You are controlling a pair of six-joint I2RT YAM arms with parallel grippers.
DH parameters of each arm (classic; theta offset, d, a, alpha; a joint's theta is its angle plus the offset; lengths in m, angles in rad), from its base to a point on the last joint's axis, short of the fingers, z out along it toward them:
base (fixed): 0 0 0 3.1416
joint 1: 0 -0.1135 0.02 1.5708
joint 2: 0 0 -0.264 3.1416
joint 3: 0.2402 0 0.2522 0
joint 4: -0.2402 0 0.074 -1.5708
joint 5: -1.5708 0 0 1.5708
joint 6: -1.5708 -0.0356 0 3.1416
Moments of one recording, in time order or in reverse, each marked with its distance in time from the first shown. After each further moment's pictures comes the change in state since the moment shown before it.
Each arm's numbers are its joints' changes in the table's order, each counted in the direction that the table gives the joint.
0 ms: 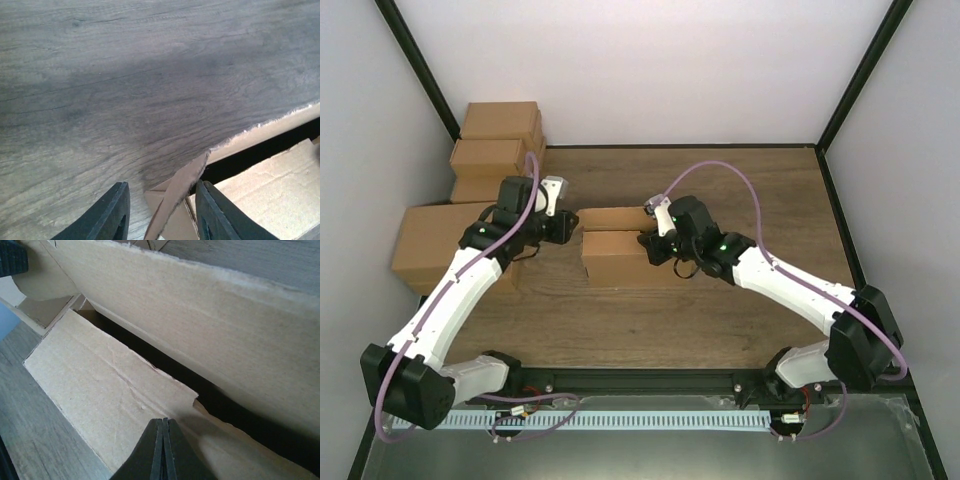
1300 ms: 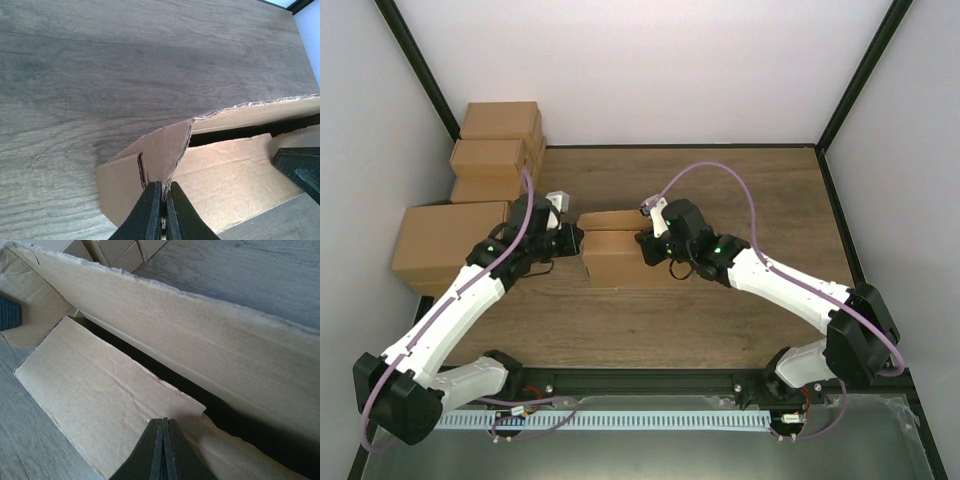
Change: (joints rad) left arm 0.113 -0.072 -0.112 0.043 0.026 0.355; right arm -0.037 0.023 0.000 0.037 -0.090 0.002
